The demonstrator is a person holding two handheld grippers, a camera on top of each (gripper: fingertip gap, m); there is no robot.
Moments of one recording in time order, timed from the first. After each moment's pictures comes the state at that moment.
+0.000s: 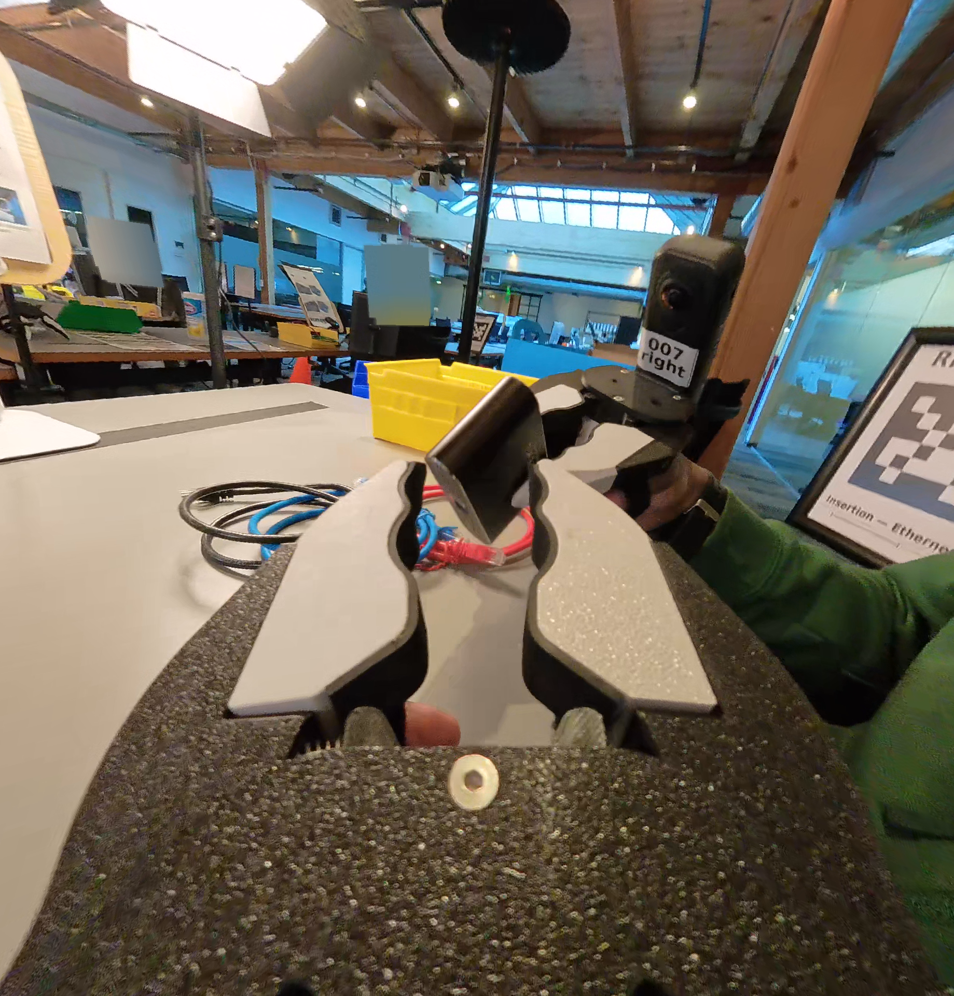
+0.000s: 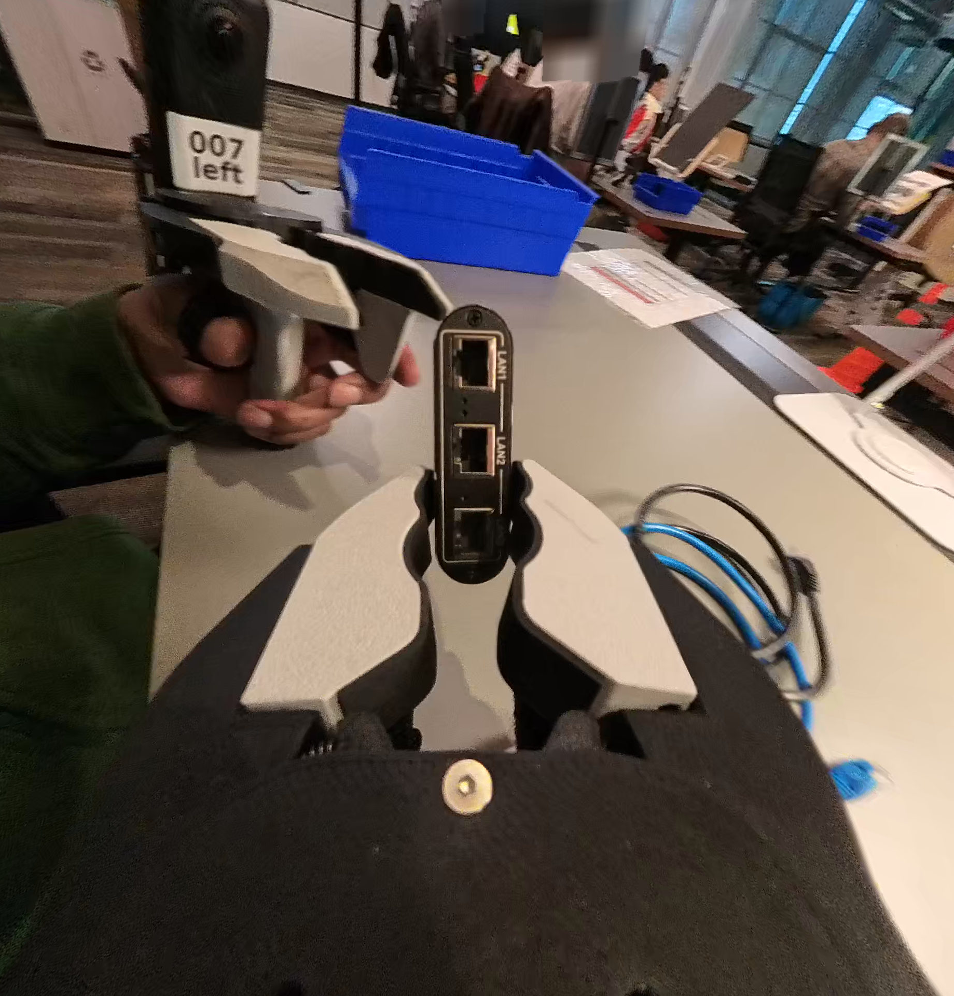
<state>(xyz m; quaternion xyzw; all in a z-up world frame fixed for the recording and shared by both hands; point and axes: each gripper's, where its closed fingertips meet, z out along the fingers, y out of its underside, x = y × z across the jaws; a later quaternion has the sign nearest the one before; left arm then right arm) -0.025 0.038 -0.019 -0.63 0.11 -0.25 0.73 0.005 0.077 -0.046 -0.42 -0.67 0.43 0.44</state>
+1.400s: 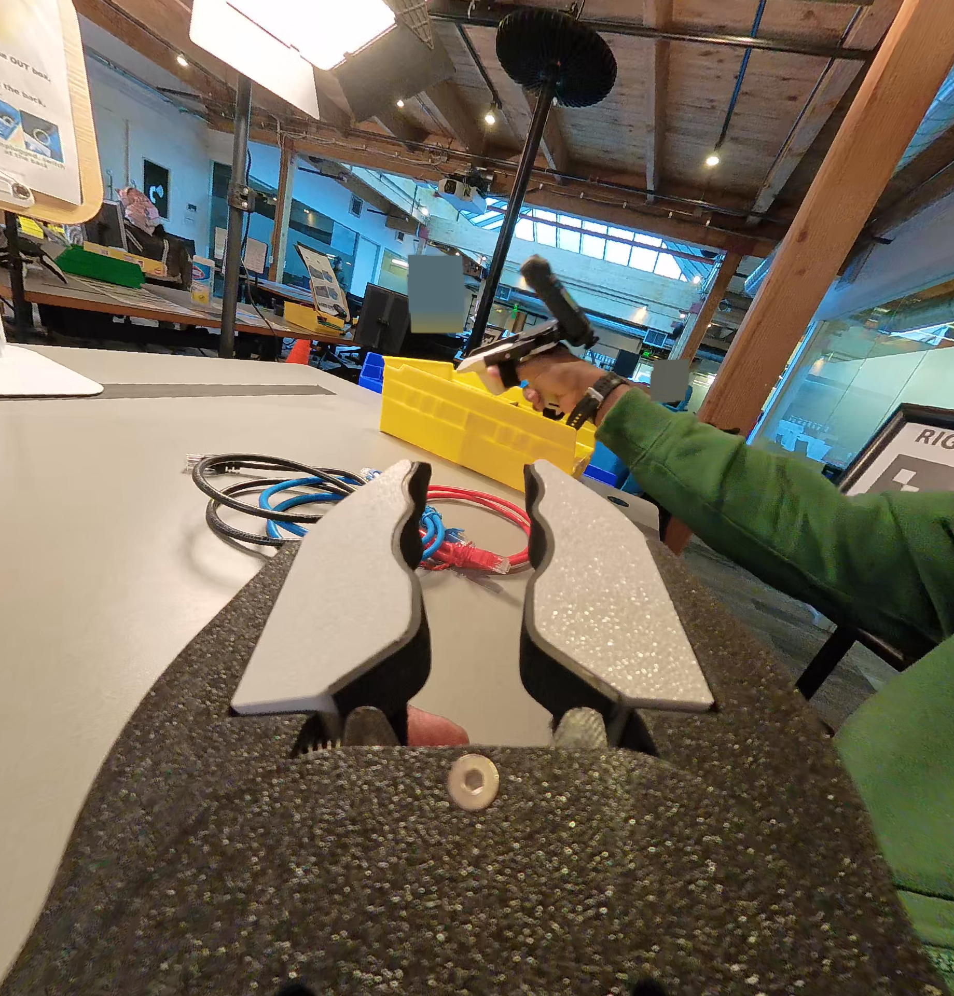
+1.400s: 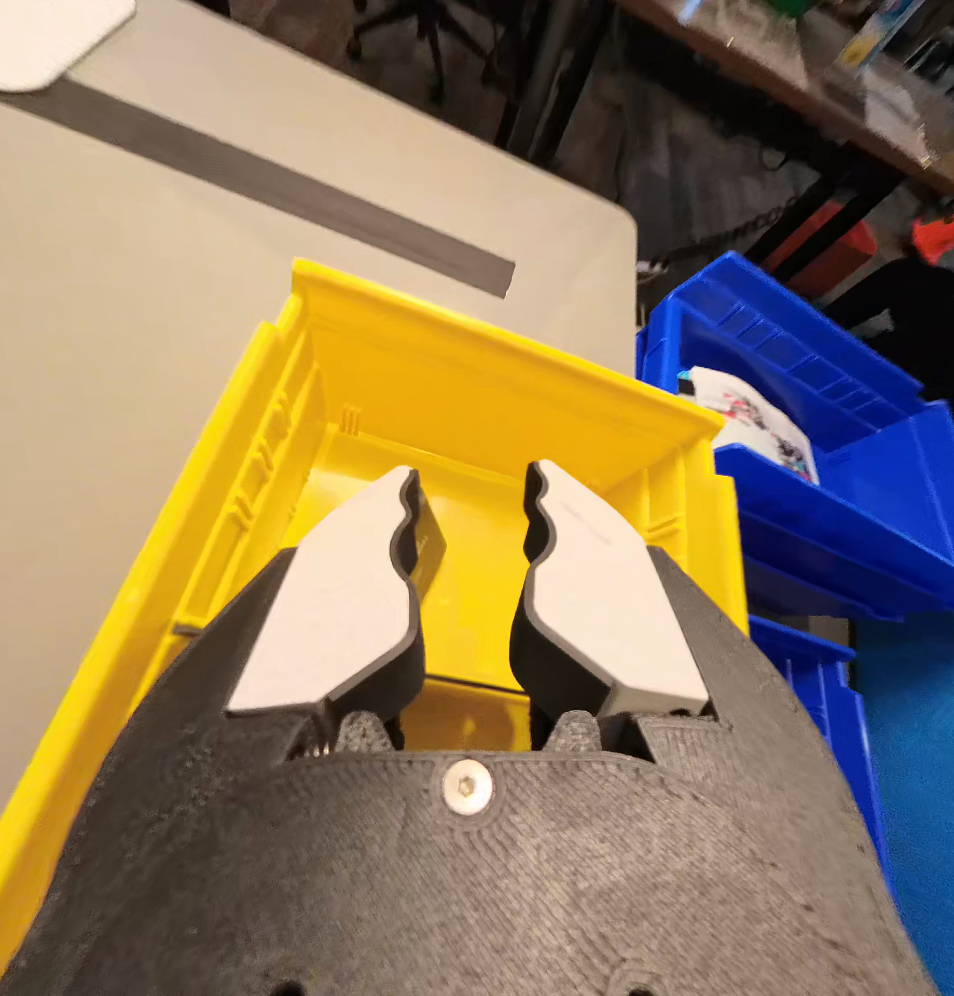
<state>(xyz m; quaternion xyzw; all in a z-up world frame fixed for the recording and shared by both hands) -0.044 0.046 -0.022 -0.63 0.05 -0.29 0.72 0.183 0.491 -0.037 -0.78 -0.41 0.06 0.47</state>
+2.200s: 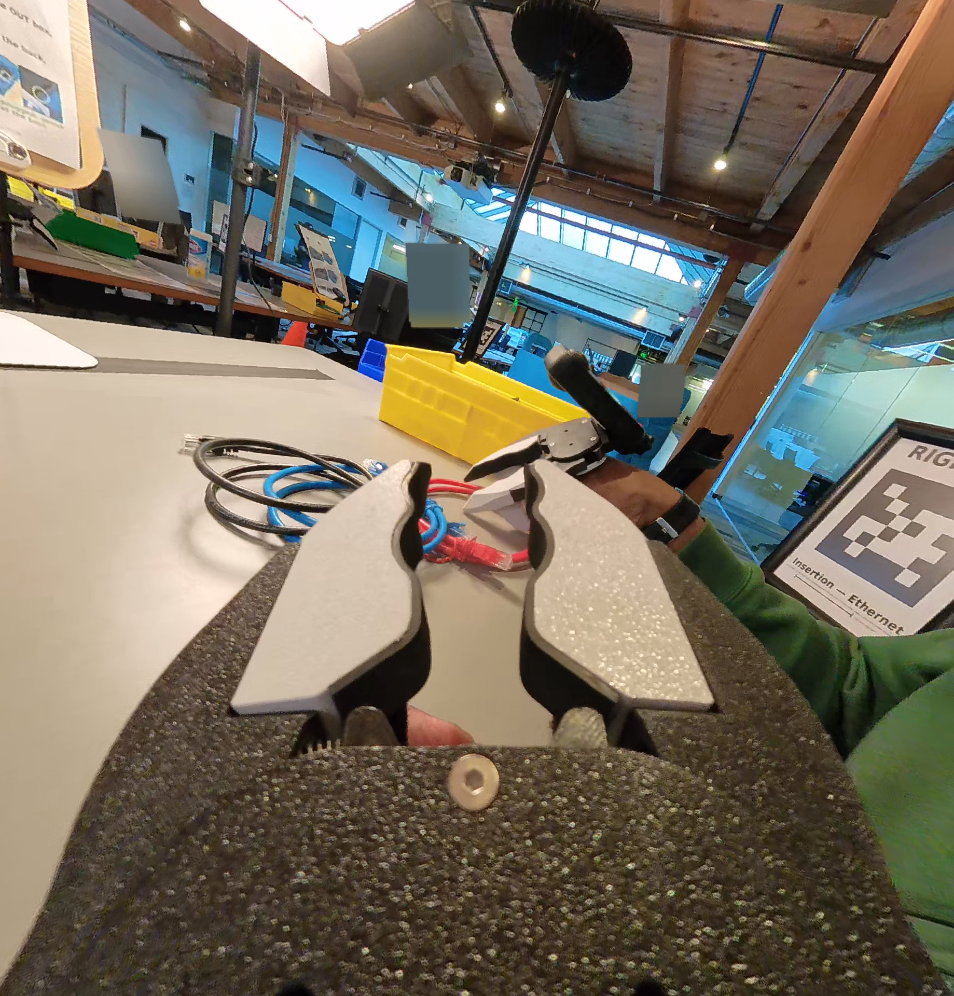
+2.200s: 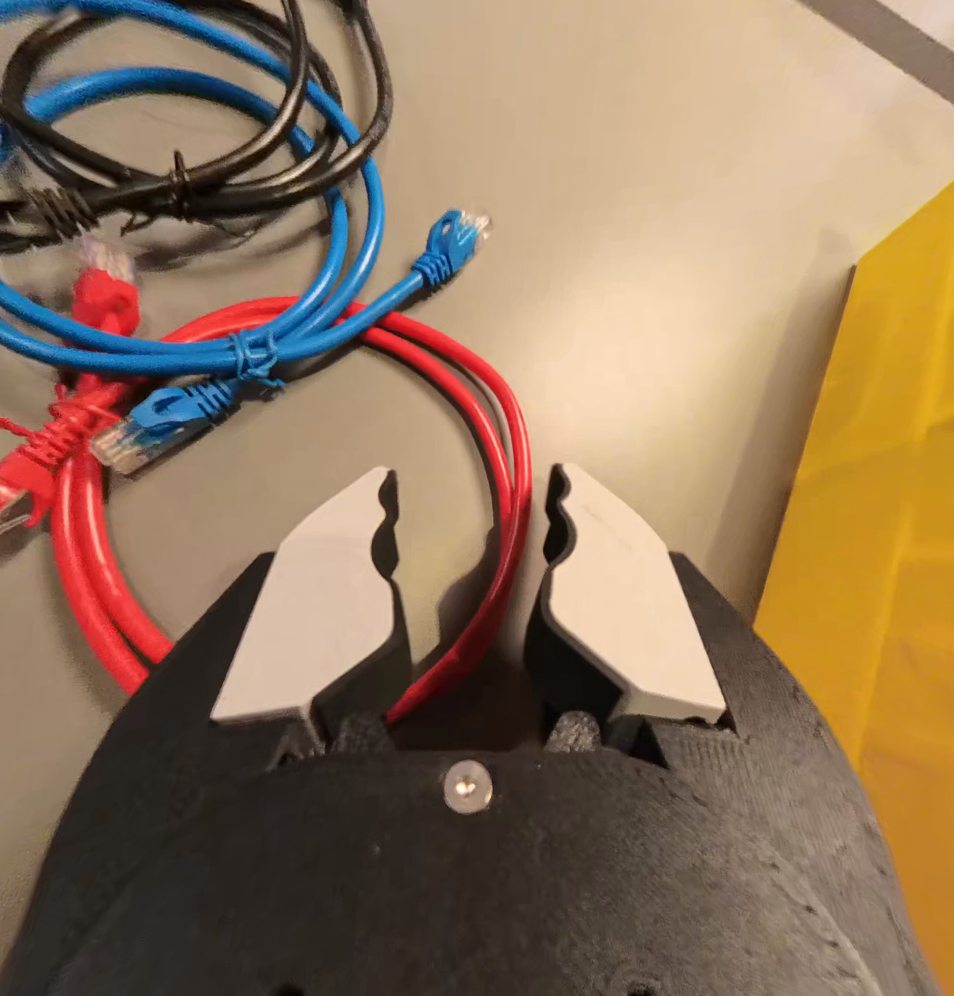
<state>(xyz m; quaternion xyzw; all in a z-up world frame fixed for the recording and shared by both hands) -0.047 0.051 -0.026 -0.64 0.03 -0.31 0.70 0.105 0.269 -0.145 -0.76 -0.51 0.13 0.37</state>
